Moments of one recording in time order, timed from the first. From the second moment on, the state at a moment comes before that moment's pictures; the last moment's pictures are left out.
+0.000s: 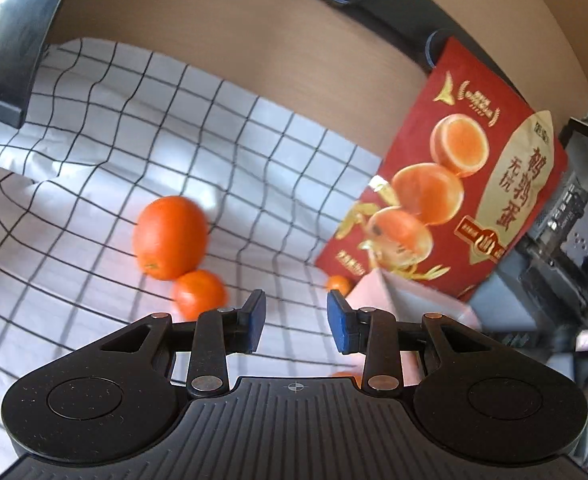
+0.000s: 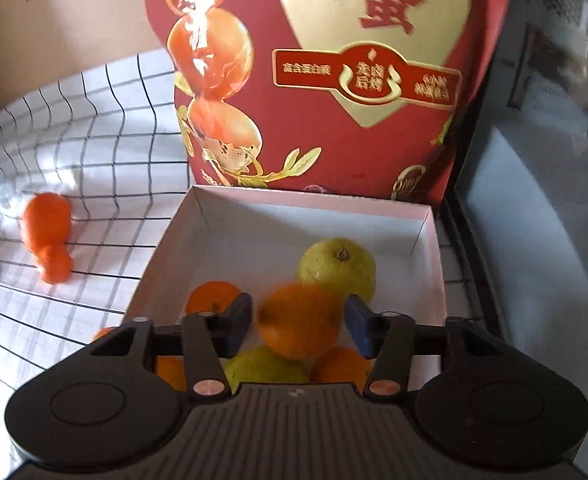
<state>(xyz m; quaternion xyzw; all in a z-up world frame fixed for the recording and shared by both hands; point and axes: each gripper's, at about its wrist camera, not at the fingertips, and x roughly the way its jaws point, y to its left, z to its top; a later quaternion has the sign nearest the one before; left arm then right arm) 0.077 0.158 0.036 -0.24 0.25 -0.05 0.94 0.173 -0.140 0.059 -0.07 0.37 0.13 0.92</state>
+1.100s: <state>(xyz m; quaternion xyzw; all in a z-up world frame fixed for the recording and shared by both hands) 0.081 0.231 -0.009 -0.27 0.19 -0.04 0.94 0.205 0.037 0.051 -0.26 0.34 0.17 0.89</state>
